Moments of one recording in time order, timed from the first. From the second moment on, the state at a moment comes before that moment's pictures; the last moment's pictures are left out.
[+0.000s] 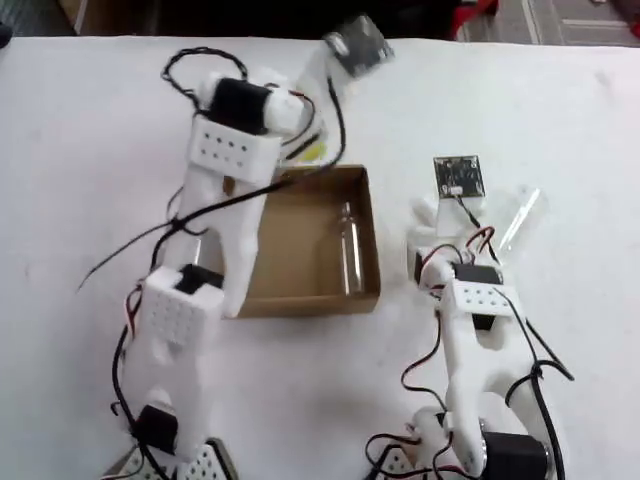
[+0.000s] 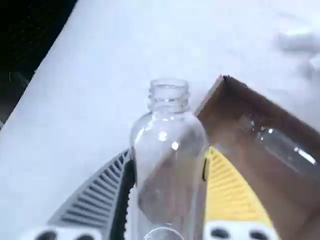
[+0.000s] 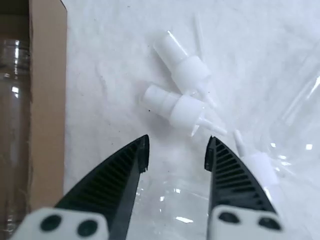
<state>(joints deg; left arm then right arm) 15.2 41.5 -77.5 101.6 -29.7 1.1 -24.5 57.9 29.5 9.3</state>
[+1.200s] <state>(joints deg) 12.4 -26.2 -44.7 100.5 0.3 1.1 -24.5 57.9 29.5 9.3</state>
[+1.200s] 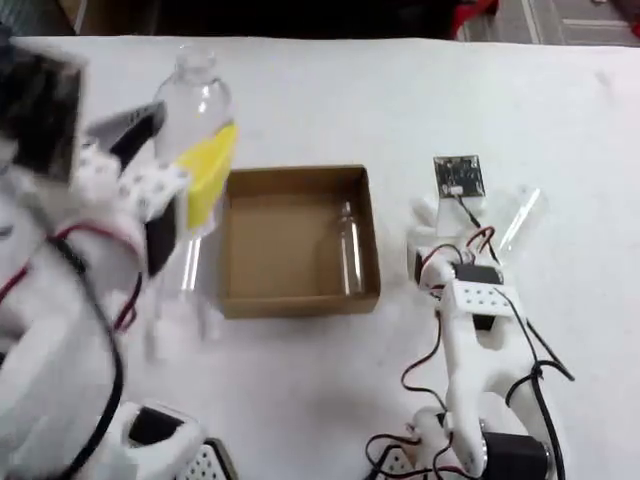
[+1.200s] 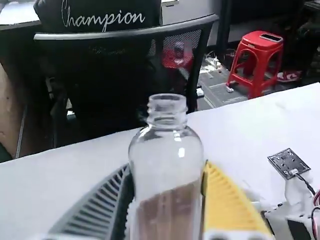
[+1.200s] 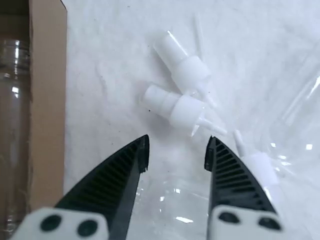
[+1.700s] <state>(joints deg) 12.2 -53.9 31.7 42.2 0.8 1.1 -24.5 57.9 29.5 9.3</state>
